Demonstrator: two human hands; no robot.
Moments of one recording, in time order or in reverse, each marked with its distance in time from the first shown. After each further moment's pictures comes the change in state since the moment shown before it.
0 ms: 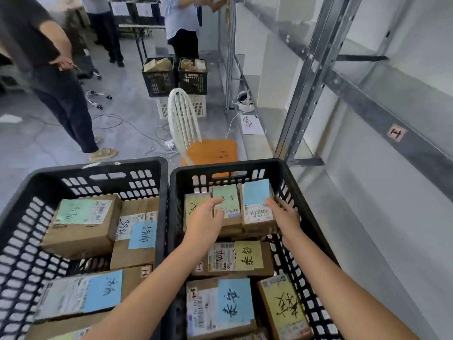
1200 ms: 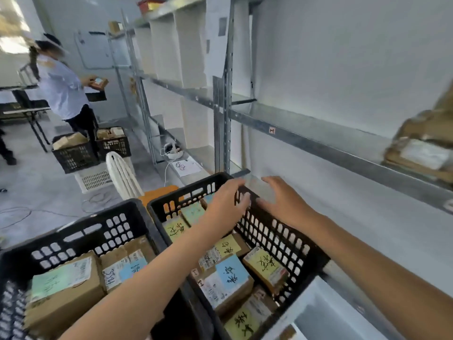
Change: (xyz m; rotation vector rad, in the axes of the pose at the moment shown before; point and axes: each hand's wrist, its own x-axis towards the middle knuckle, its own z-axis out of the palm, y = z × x) left_hand -0.100 0.092 -0.046 0.175 -0.304 0.815; right_hand -0.270 -0.075 -0.036 -0.968 0.266 -0.639
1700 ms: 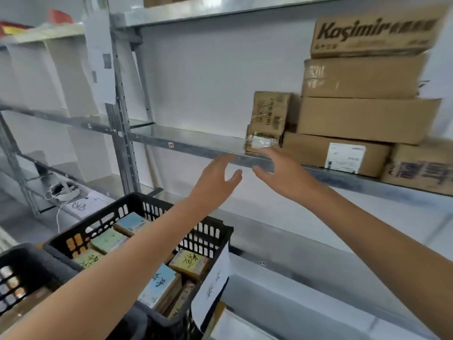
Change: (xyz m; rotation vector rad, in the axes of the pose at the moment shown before) left_hand -0.045 0.182 0.018 -0.203 -0.103 0.484; right_hand -0.192 -0.027 -0.164 -0.262 0.426 0.247
